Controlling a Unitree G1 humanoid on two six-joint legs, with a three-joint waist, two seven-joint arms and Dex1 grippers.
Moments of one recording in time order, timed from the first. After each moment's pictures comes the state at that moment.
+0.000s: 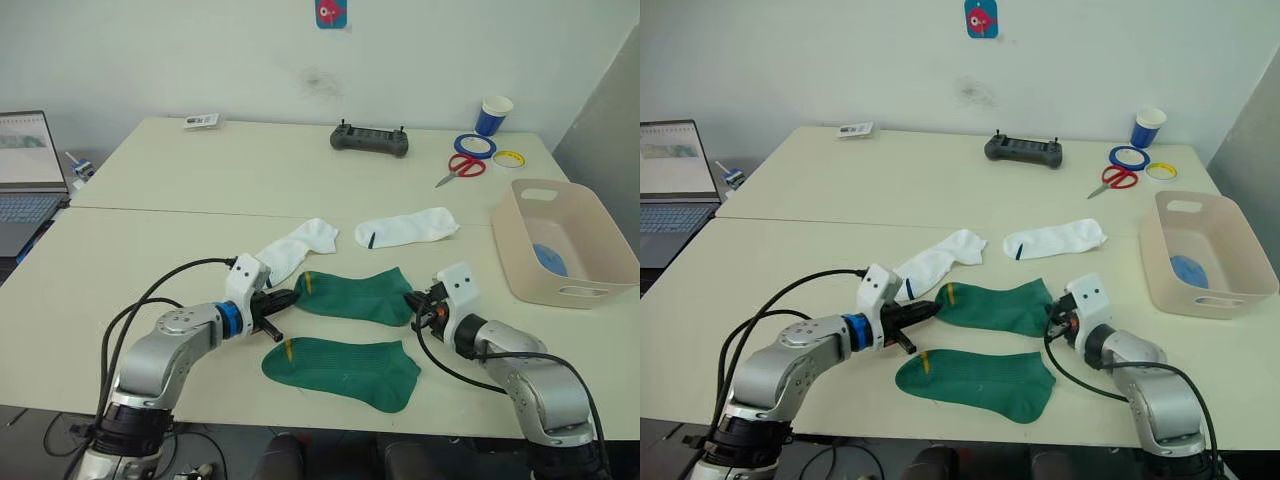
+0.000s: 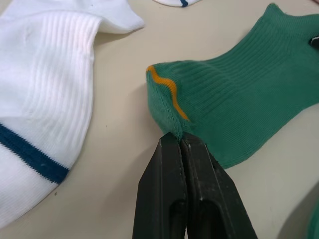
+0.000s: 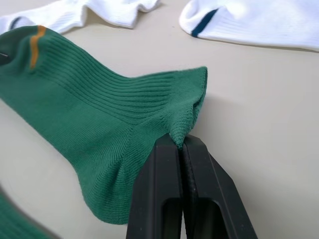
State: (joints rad) left arm -0.21 0.56 0.03 -0.21 -0.44 0.74 -0.69; right arm -0.10 -0.29 0.01 -0.56 0.23 0.95 0.45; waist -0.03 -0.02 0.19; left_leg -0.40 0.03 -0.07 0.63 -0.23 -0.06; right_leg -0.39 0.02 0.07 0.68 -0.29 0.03
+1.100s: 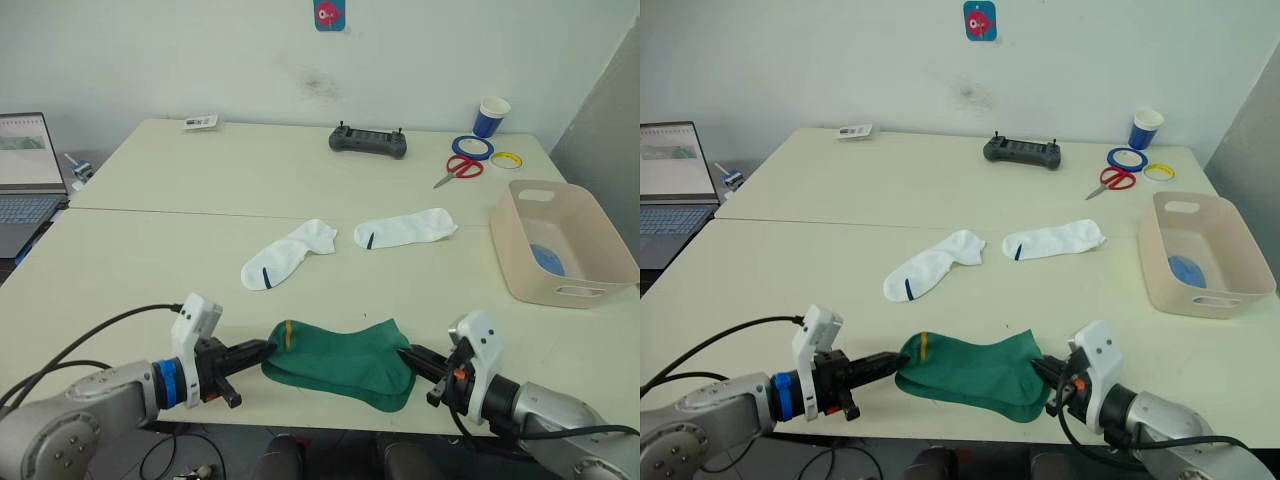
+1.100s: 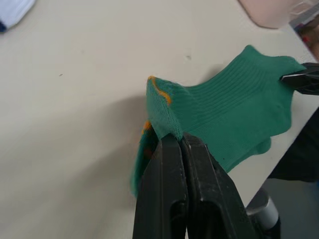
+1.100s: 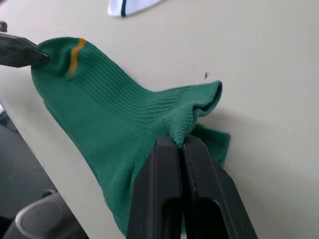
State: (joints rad) left arm 0.22 0.68 0.32 -0.66 -0.93 1.09 -0.57; right arm 0.25 -0.46 -0.04 -0.96 0.64 1.08 0.33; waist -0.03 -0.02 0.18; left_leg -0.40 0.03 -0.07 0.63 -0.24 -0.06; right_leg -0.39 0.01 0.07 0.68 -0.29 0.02
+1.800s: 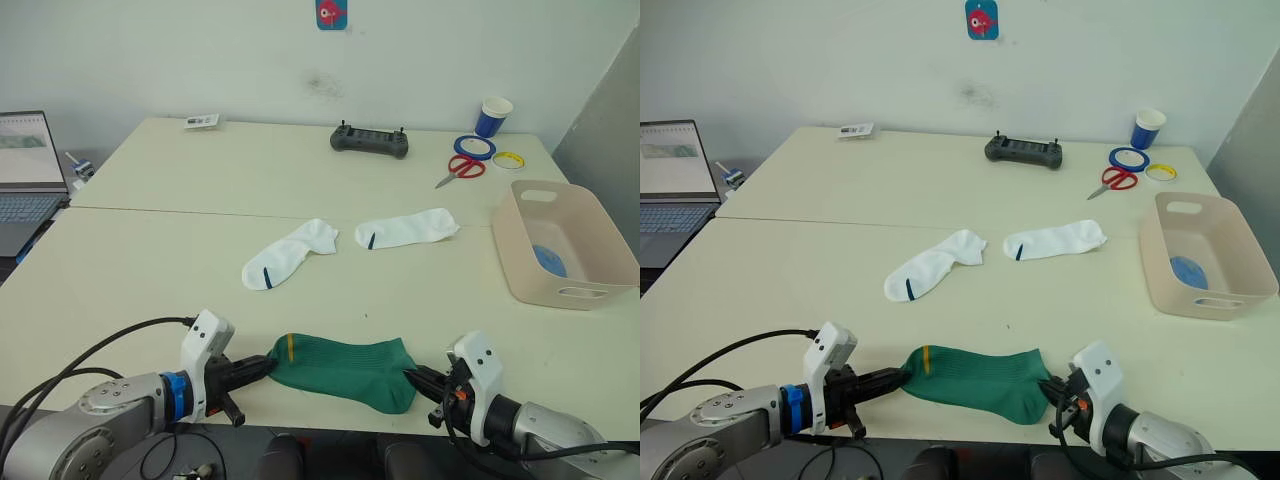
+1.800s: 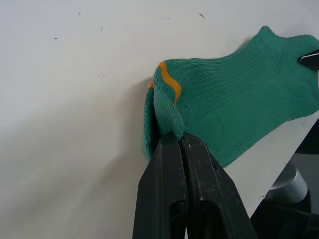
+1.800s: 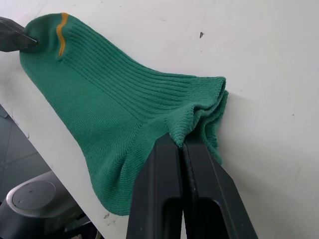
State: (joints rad) left arm 0.24 0.75 0.23 -0.63 -0.82 0.96 -0.64; right arm 0.33 -0.50 -0.01 -0.94 0.62 1.01 0.32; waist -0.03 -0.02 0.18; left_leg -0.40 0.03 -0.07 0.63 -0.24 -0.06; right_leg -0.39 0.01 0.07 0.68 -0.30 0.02
